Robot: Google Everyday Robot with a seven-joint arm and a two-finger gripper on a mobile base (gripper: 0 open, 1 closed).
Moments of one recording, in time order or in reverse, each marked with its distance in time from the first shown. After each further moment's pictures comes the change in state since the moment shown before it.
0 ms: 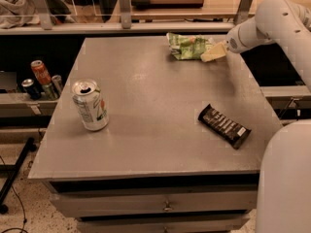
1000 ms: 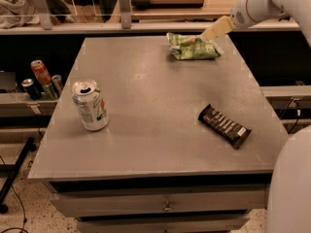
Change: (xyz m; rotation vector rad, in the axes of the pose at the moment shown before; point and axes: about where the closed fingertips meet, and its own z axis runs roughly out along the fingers) arm -0.078 0.001 -0.070 0.041 -0.127 -0.115
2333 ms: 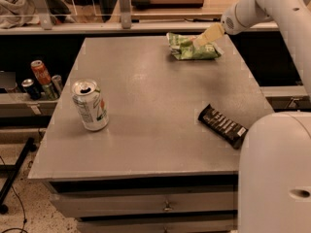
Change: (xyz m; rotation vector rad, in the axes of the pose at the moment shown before) arm 0.016 0.014 0.044 -0.091 0.082 0.078
